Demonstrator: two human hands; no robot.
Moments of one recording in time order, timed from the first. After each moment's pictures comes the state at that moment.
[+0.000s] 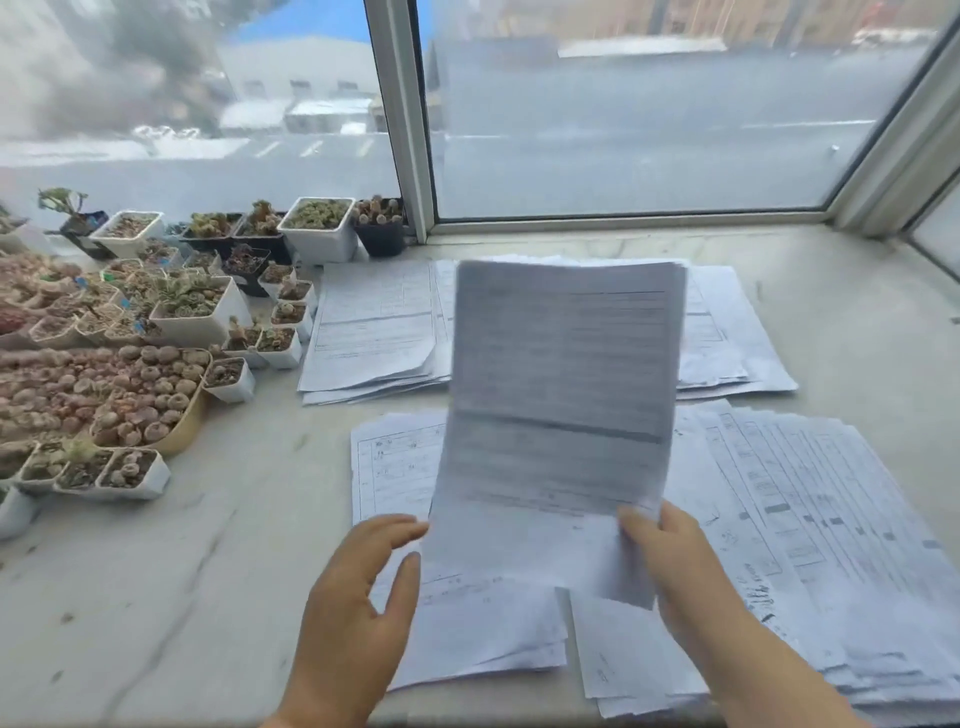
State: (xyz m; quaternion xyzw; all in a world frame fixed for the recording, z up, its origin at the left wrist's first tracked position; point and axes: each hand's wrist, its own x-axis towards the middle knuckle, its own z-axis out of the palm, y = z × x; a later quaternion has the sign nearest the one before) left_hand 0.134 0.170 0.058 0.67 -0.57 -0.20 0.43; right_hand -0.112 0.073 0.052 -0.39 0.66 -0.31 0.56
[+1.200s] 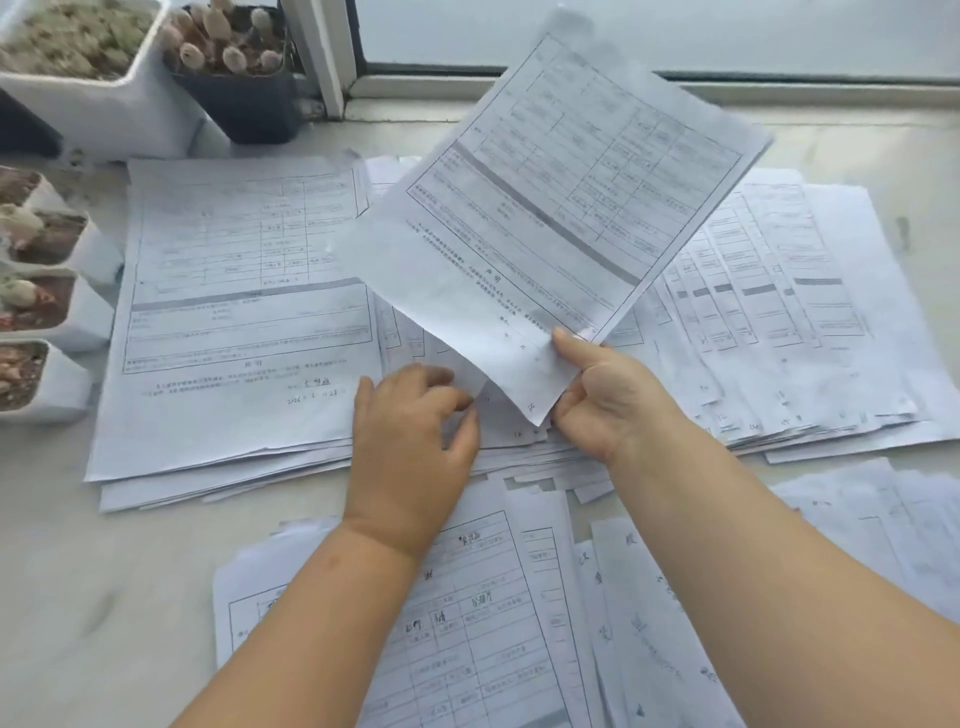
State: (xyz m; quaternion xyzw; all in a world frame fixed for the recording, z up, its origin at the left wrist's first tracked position) left_hand 0.158 -0.138 -0.066 0.70 -0.61 -0.21 0.30; right_hand 0.014 -0.217 -0.037 -0.08 0.55 -0.41 0.72
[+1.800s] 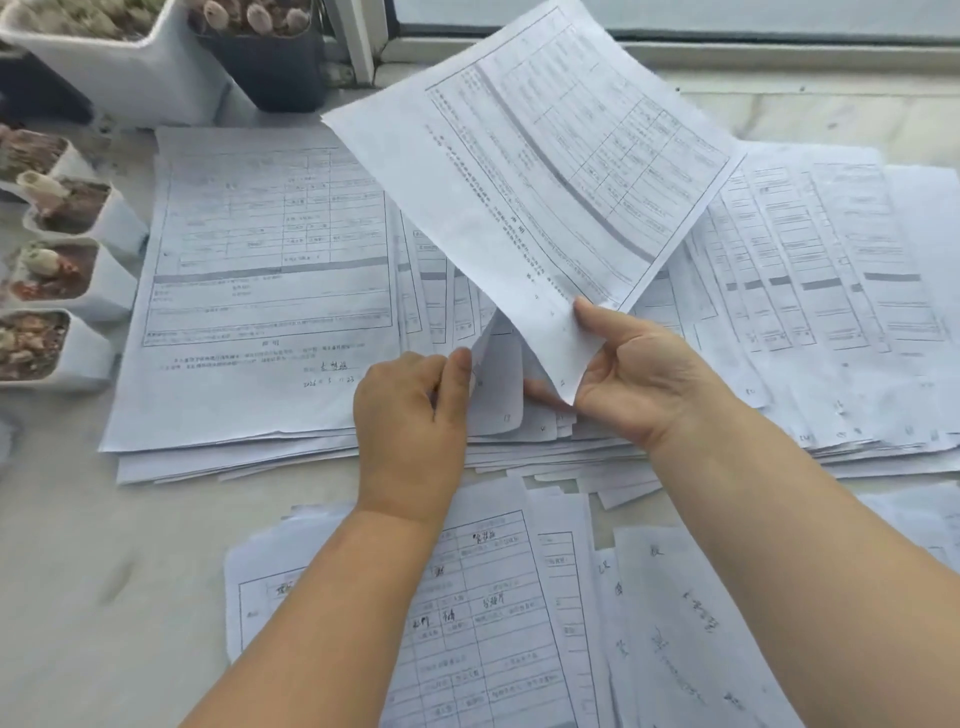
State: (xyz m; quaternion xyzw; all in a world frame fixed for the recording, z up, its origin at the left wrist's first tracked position) left_hand 0.161 -0.151 -0.060 0.72 -0.51 -0.25 0.40; right_hand 0.008 -0.230 -0.026 -0.05 0.43 -0.35 0.83
